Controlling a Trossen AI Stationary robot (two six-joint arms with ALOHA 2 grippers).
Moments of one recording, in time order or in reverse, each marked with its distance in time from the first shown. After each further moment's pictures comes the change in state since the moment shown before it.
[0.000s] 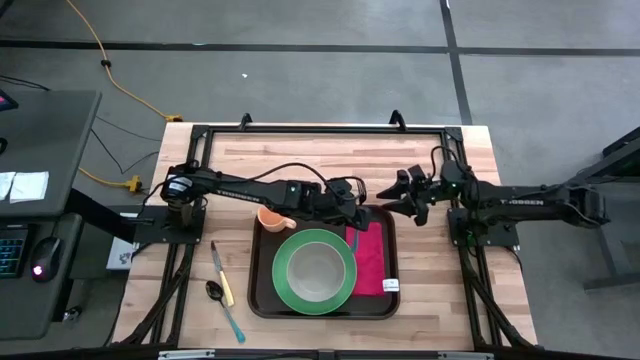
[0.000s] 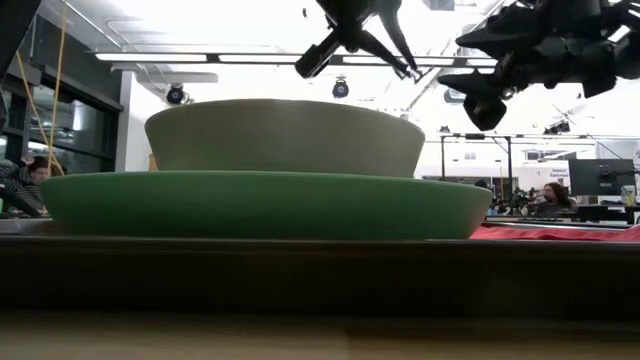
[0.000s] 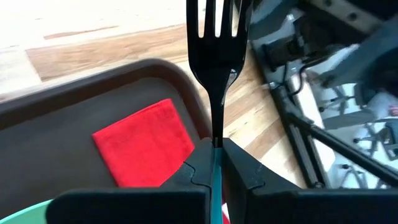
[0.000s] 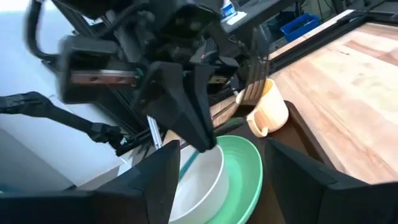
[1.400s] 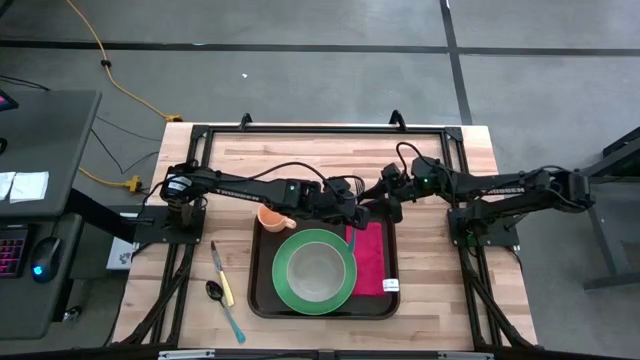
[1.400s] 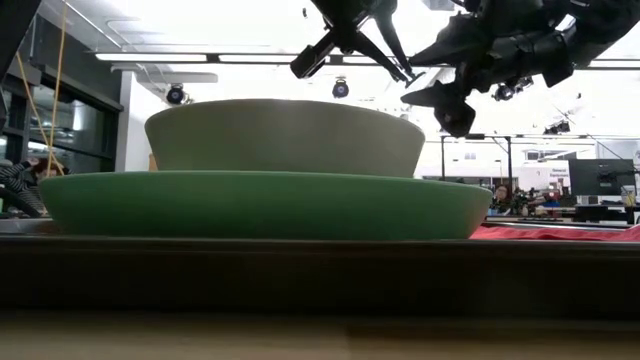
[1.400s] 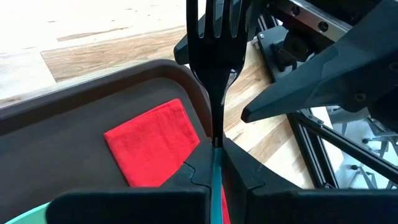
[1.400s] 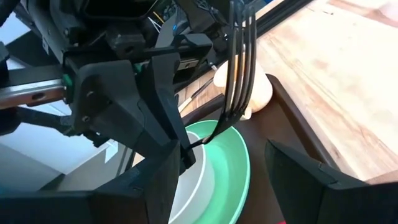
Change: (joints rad) left arm 0.007 -0.003 0.001 -0.035 -0.002 0.004; right arm 0.050 0.287 0.205 -0.111 0.072 0.013
